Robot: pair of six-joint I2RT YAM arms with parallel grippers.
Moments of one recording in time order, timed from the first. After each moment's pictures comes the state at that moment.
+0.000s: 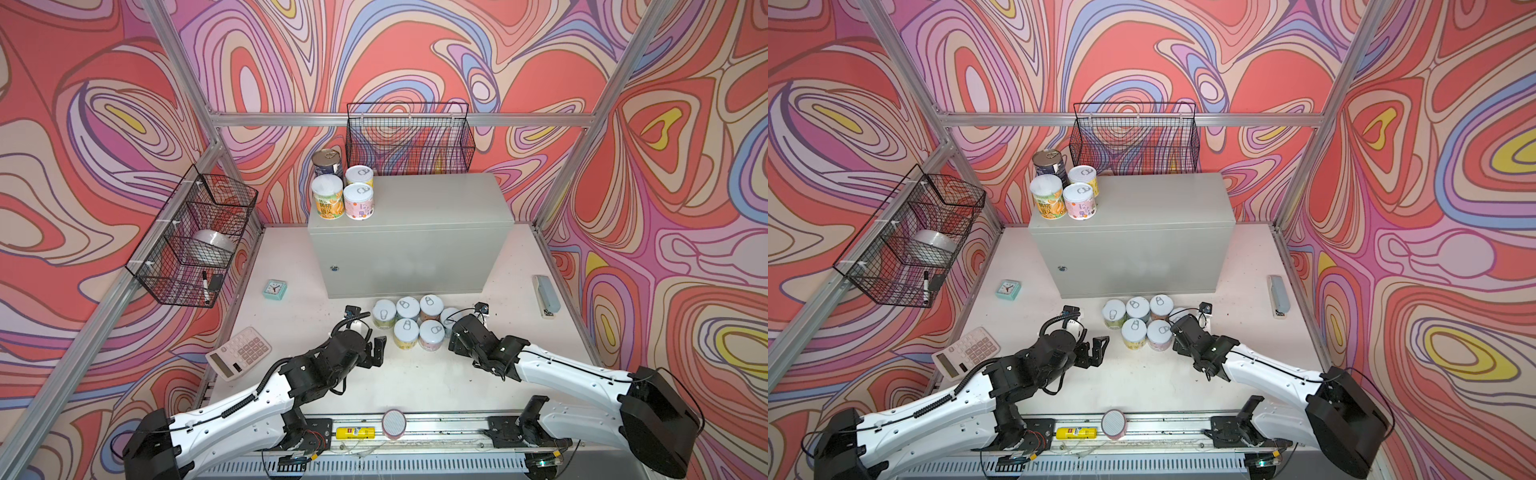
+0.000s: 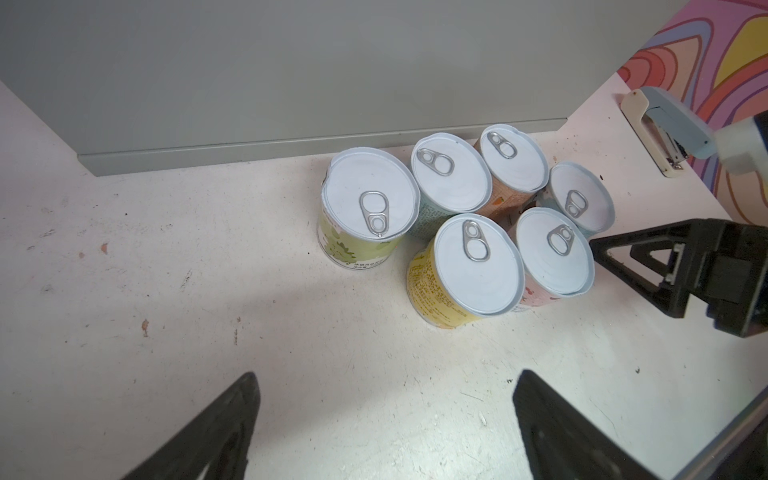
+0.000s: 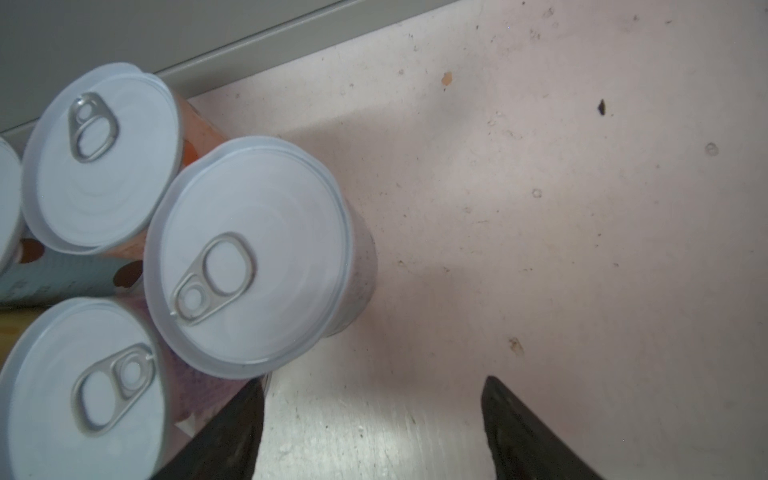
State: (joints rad) left arm -0.95 0.85 0.47 -0.27 -0.36 -0.63; right arm 0.75 1.18 0.52 -0.37 0.41 0.88
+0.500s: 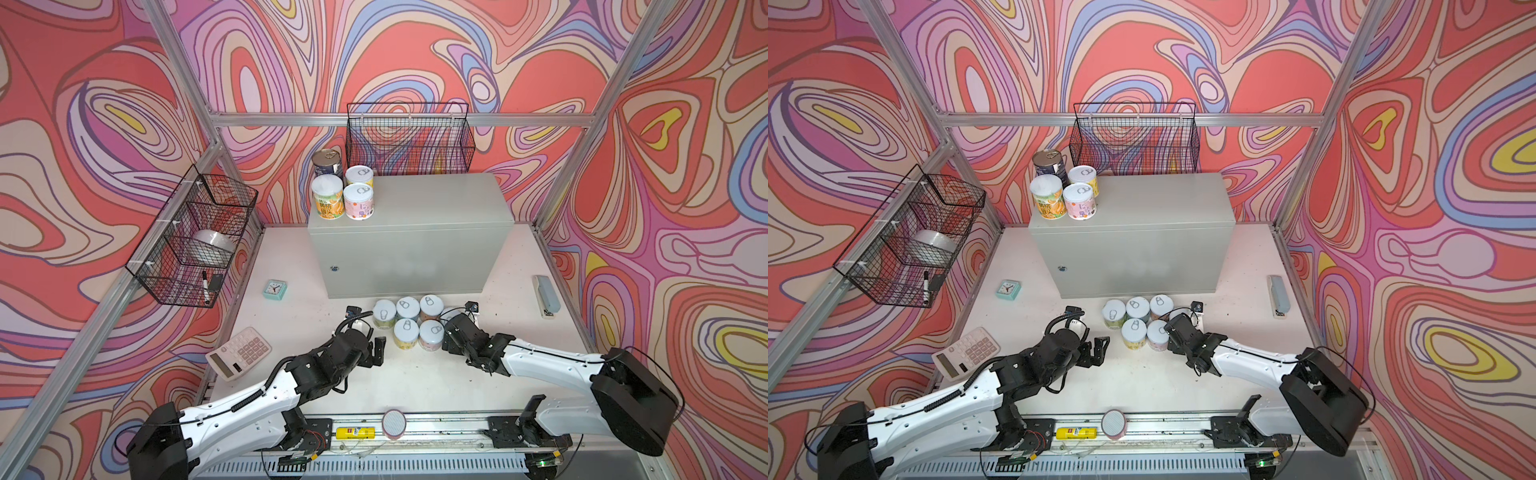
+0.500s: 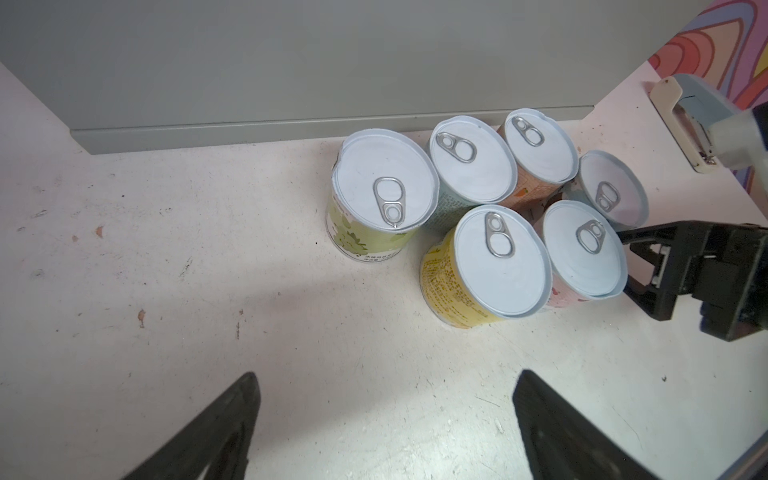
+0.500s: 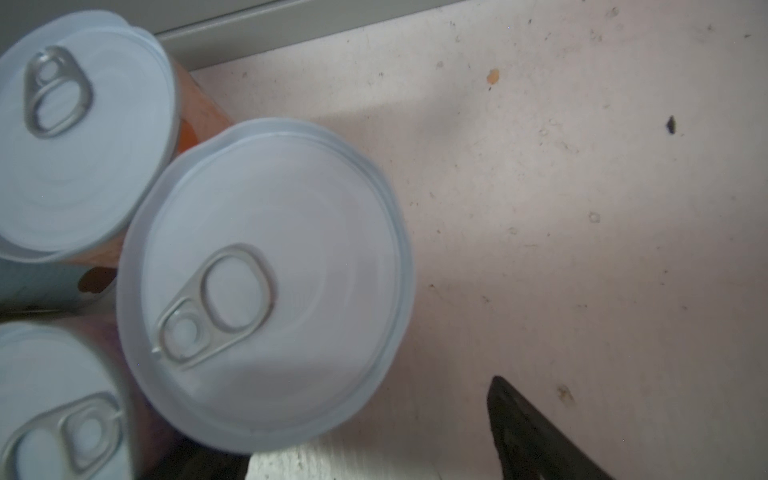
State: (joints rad) left arm -0.93 0.91 0.45 -0.24 -0.35 -0.65; right arm 0.75 1.33 0.53 -0.24 0.42 0.81
